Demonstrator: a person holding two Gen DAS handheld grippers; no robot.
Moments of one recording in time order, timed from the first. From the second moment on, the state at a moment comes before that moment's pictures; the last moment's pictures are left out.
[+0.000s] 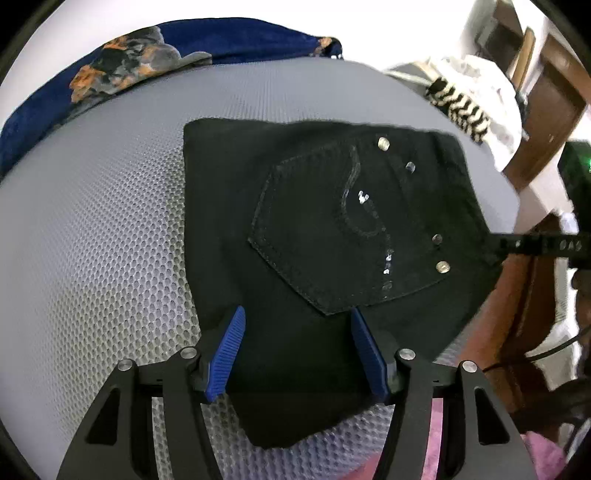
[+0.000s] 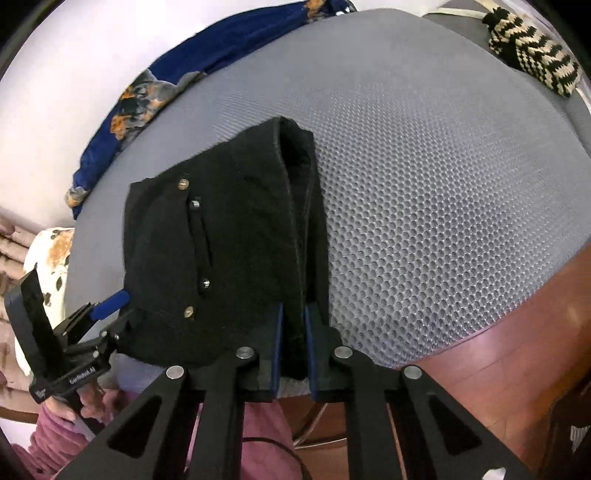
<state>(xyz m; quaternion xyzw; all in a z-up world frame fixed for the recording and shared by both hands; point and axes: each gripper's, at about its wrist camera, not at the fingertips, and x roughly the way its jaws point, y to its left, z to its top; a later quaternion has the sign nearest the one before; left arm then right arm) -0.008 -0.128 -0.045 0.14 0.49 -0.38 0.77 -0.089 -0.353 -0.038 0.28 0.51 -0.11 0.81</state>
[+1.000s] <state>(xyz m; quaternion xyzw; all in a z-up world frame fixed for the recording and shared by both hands) 0.028 -0.118 -0.028 0.08 0.51 -0.38 0.77 -0.055 -0.368 -0.040 0.28 0.51 -0.06 0.81</state>
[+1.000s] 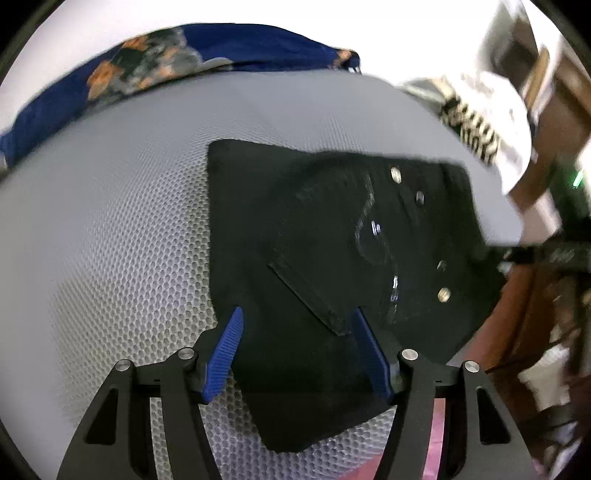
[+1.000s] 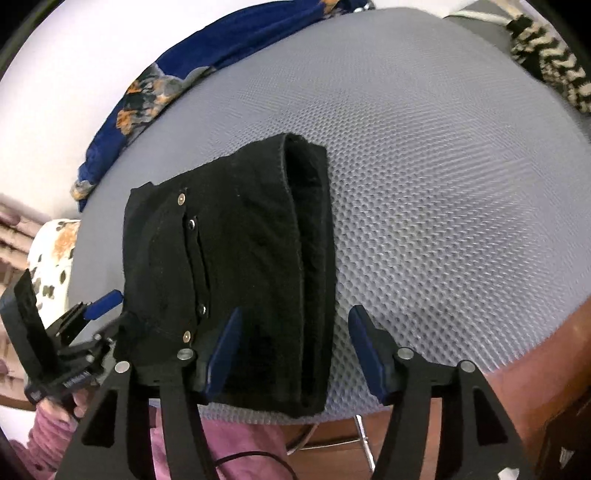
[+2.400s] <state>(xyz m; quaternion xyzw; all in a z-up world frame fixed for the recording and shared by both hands) 0.099 -0.112 -0.057 -0.05 0.56 -0.35 0.75 -0.020 -0.383 -0.029 0.35 0.44 0.17 0.81</state>
